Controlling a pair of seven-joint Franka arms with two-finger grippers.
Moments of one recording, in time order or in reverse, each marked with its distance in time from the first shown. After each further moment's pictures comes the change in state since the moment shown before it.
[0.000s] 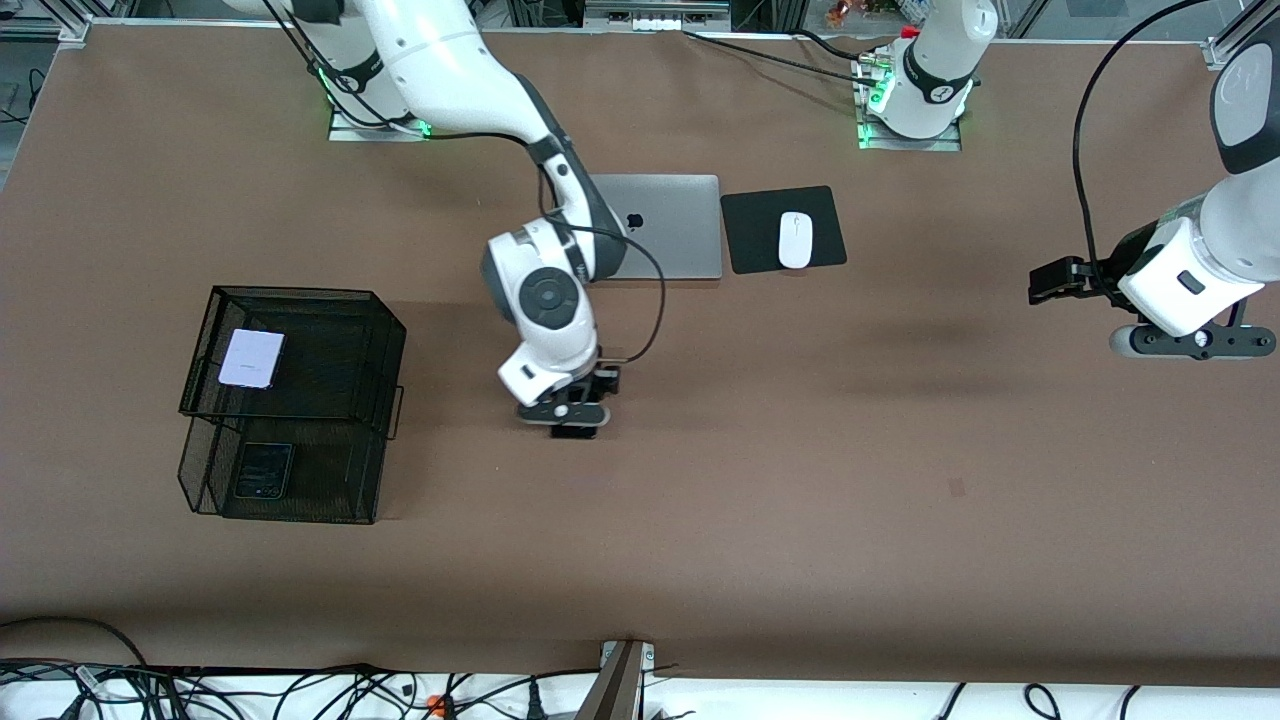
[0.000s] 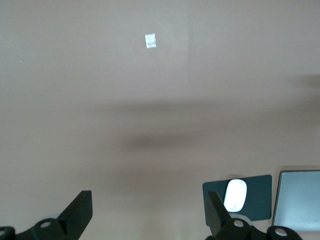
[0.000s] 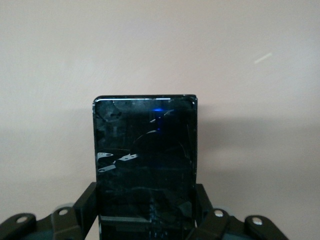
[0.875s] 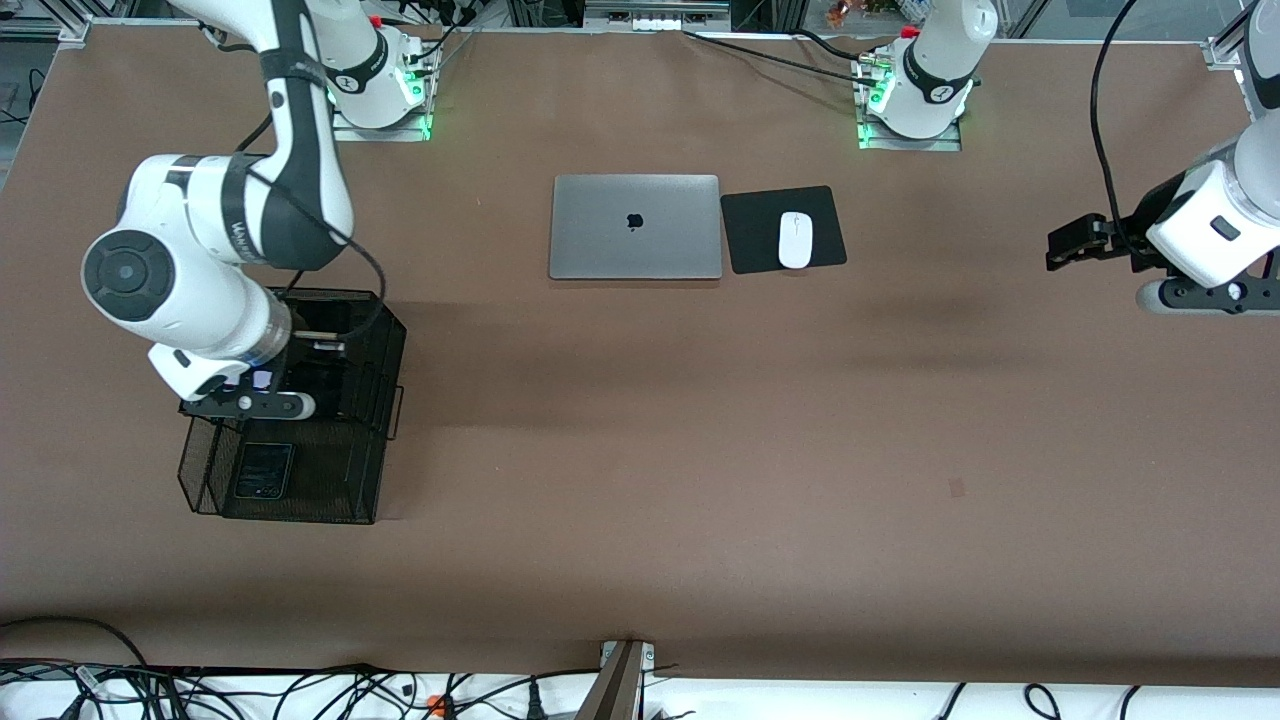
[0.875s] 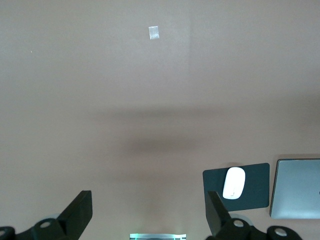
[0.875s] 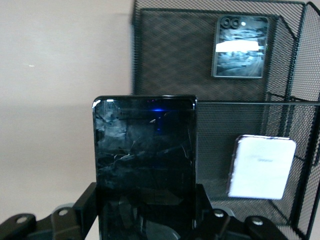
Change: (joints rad) left arm 0.001 -0.112 0.005 -0.066 0.000 -0.040 0.002; right arm -0.021 -0.367 -0.427 -0.315 0.000 -0.263 -0.501
